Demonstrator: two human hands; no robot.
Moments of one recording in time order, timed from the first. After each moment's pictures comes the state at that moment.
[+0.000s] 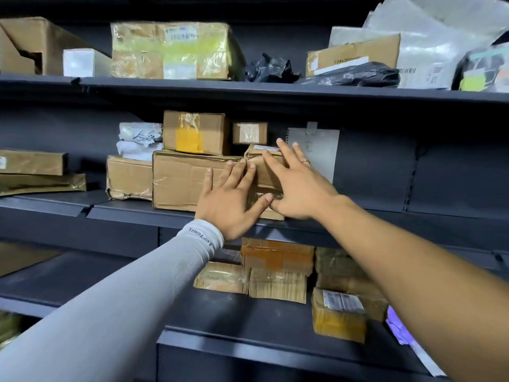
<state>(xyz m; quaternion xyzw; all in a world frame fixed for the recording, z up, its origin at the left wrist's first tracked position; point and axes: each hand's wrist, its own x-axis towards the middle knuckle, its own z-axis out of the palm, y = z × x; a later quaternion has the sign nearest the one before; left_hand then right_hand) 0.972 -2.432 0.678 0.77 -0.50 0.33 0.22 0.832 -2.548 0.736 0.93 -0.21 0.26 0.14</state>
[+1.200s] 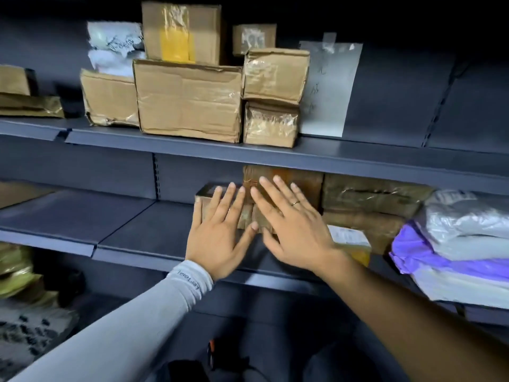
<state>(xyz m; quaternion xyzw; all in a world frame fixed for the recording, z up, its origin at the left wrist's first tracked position) 0.972 -2.417 0.471 0.77 -0.51 0.27 0.26 0.825 -2.556 0.507 0.91 -0.07 0.35 0.21</state>
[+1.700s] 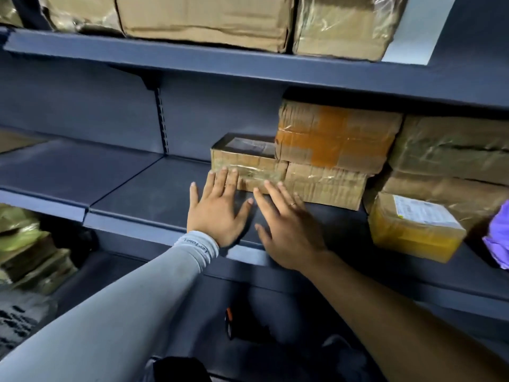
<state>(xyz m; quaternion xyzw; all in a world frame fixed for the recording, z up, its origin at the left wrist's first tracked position) 1.090 -2.467 0.378 0.87 -0.43 0.12 0.21 0.945 -2.586 0.372 0.96 -0.14 0.23 0.08</state>
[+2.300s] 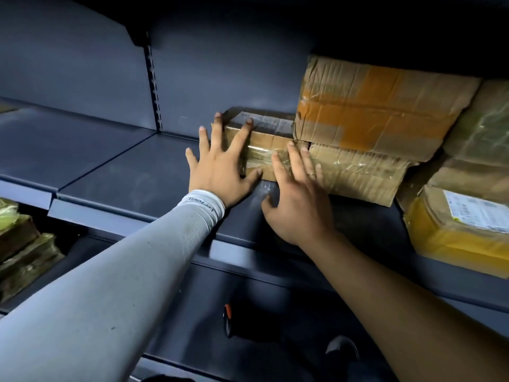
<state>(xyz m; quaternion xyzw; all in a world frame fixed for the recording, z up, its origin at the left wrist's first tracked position) 1.158 -2.526 0.372 0.85 -0.41 0.18 0.27 1.002 -2.610 0.367 0.93 -0.24 0.28 0.01</state>
